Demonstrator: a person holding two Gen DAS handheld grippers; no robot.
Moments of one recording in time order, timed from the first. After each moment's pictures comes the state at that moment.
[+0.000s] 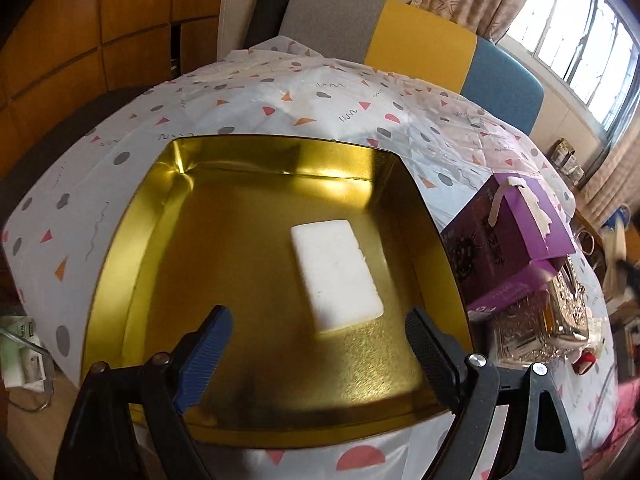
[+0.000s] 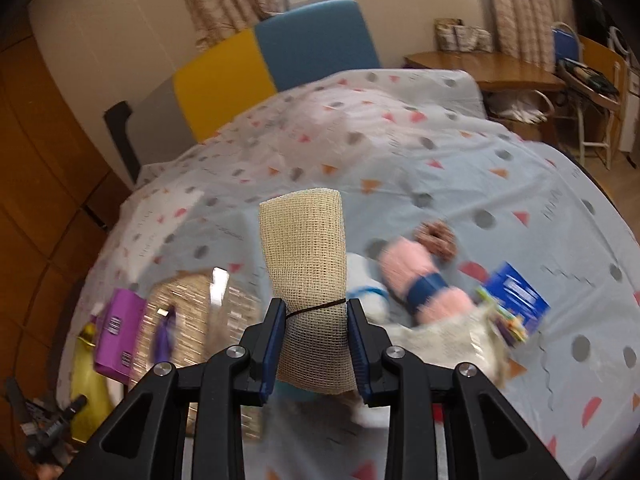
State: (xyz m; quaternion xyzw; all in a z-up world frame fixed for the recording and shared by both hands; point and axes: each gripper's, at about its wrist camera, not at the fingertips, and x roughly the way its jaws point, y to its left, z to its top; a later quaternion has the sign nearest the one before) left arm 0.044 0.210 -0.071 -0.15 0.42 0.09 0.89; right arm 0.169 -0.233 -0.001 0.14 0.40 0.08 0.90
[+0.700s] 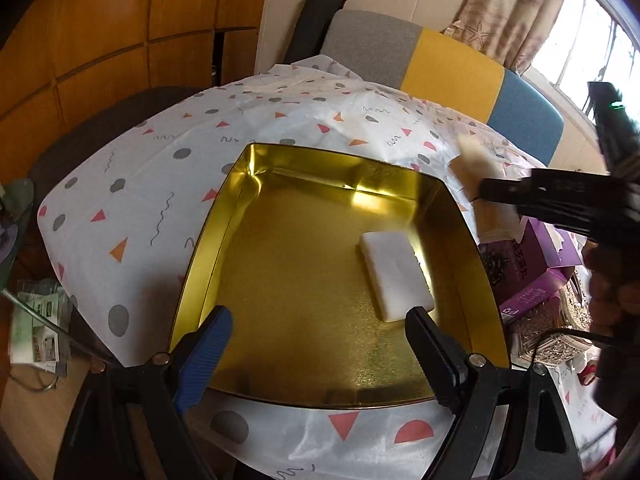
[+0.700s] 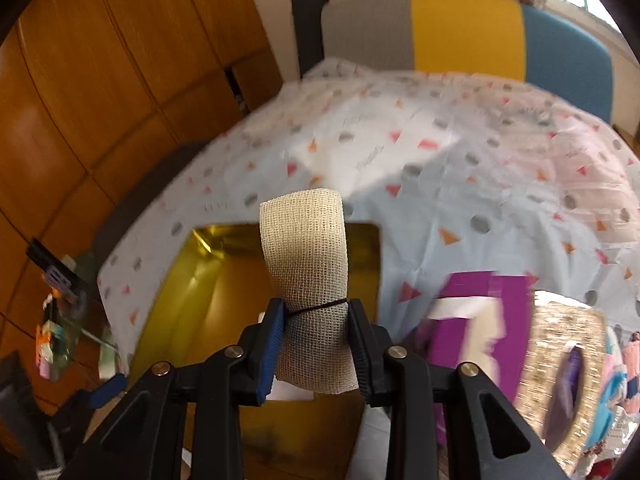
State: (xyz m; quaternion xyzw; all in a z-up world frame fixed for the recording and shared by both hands) left arm -0.007 0.257 -0.064 -0.18 0.39 0.14 0.89; right arm 0.178 0.095 -0.031 -0.06 0.46 0.30 0.84
